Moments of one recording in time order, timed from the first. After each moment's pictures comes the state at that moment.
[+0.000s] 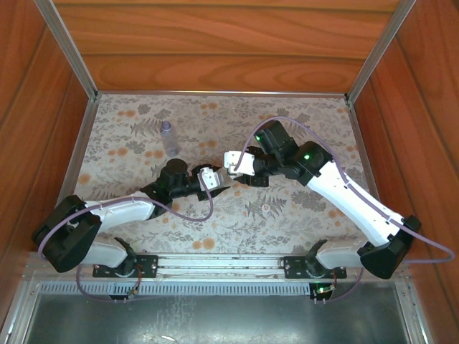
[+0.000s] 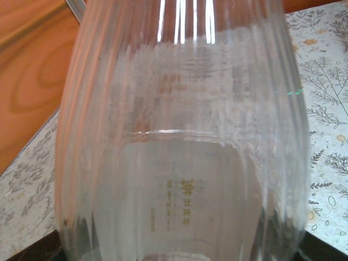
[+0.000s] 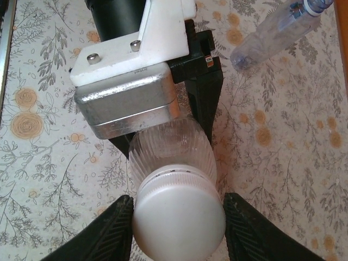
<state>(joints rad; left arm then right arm) -0.76 1.35 0.52 0.51 0.42 0.50 0.82 1.30 1.38 -0.97 -0.25 -0.86</state>
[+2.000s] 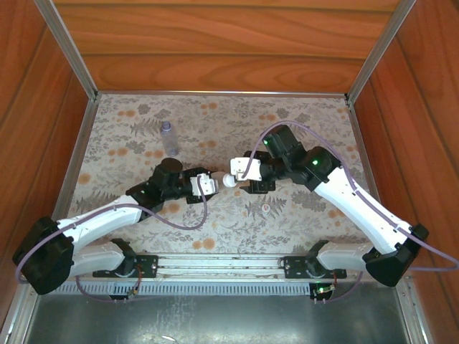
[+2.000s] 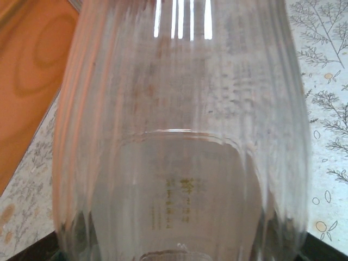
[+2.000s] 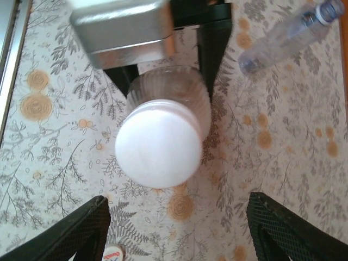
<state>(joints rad) -0.75 1.14 0.58 0.09 0.35 0.69 0.81 1.23 1.32 -0.99 -0.28 -0.98</state>
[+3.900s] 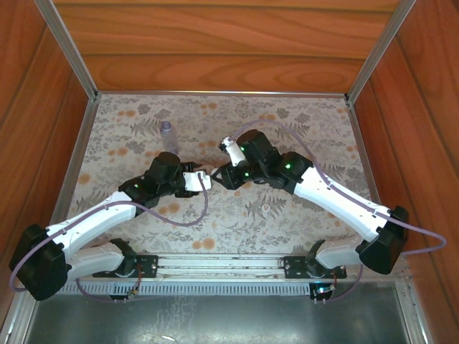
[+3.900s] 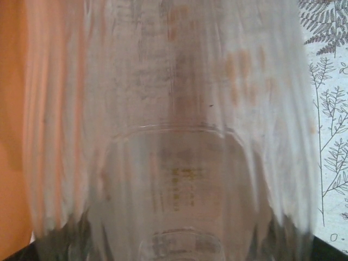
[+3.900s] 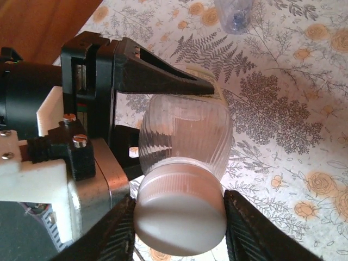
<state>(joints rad) -0.72 1.11 0.67 -0.18 0.12 0.88 0.92 1.33 1.24 -0.67 -0.21 0.30</state>
